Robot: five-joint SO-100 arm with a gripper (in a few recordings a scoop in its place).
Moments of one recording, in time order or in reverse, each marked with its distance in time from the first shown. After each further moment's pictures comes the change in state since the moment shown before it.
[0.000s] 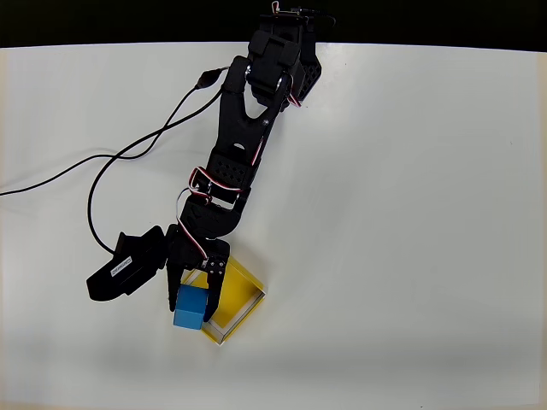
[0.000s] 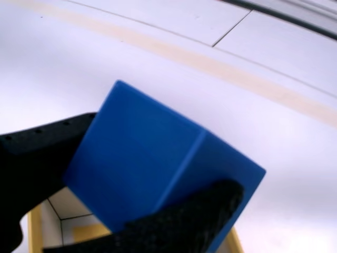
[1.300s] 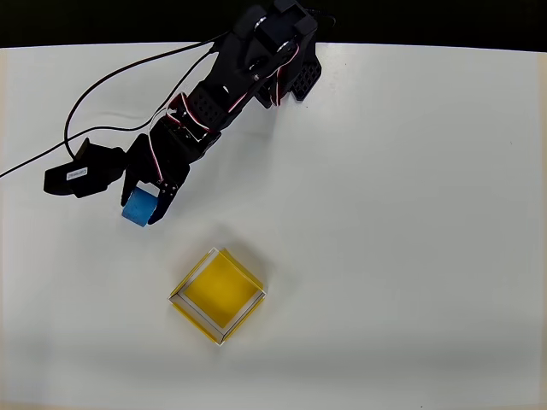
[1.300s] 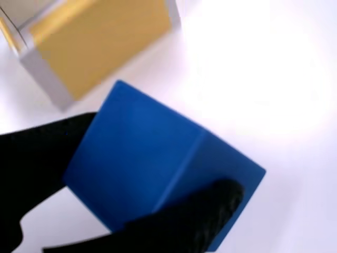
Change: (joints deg) arm 23.0 21.8 22.7 11.6 -13.3
